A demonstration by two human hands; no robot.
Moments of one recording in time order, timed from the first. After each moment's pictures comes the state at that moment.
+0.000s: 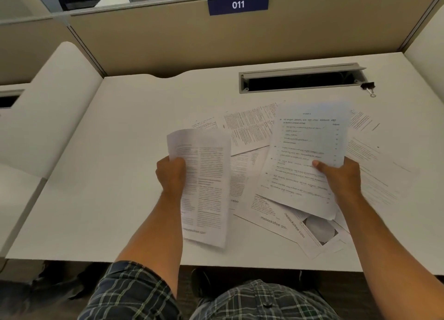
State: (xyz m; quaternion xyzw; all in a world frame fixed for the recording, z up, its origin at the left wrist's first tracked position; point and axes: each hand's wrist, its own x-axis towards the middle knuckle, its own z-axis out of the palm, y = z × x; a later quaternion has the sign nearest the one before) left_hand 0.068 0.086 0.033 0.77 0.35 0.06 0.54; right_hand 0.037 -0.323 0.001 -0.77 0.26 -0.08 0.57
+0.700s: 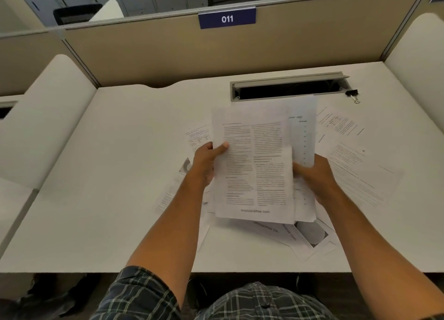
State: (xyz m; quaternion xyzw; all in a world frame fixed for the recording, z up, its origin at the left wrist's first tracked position) left_hand 0.097 -0.004 0.057 0.60 0.12 -0.15 0.78; right_hand 0.029 -0.291 0.047 -0.71 0.11 0.01 0.69
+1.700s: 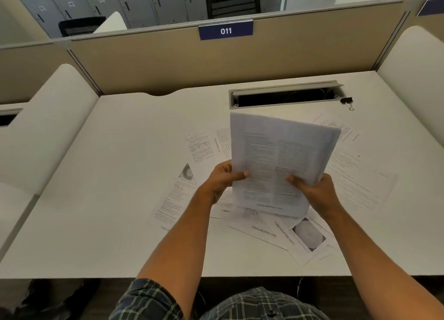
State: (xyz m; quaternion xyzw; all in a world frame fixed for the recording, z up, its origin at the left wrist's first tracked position) left_hand 0.071 -0.028 0.038 0.65 -0.01 -0.25 0.72; right_hand 0.003 -0.298 0.037 -0.72 0.08 -0.02 0.69
